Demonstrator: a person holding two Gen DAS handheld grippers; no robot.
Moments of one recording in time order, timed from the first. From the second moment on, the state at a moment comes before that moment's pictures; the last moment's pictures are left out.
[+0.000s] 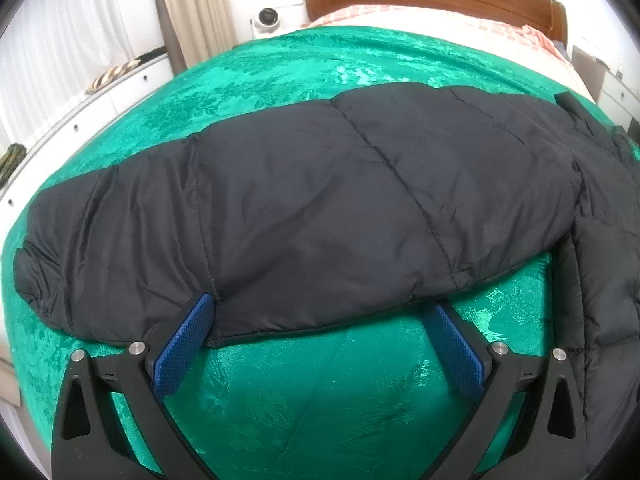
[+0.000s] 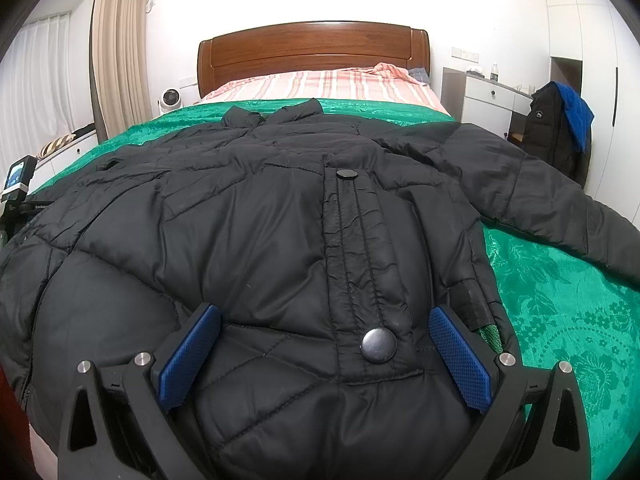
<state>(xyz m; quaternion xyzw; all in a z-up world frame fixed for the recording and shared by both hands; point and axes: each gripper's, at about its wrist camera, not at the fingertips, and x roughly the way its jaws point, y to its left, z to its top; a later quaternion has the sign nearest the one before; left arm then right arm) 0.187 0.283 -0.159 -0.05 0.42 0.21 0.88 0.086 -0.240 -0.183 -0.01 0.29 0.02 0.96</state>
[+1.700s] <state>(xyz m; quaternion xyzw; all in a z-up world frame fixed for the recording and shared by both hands) 0.188 0.282 -0.159 -0.05 0.42 0.21 0.88 0.090 -0.244 -0.184 -0.02 0.29 0.02 0.96</state>
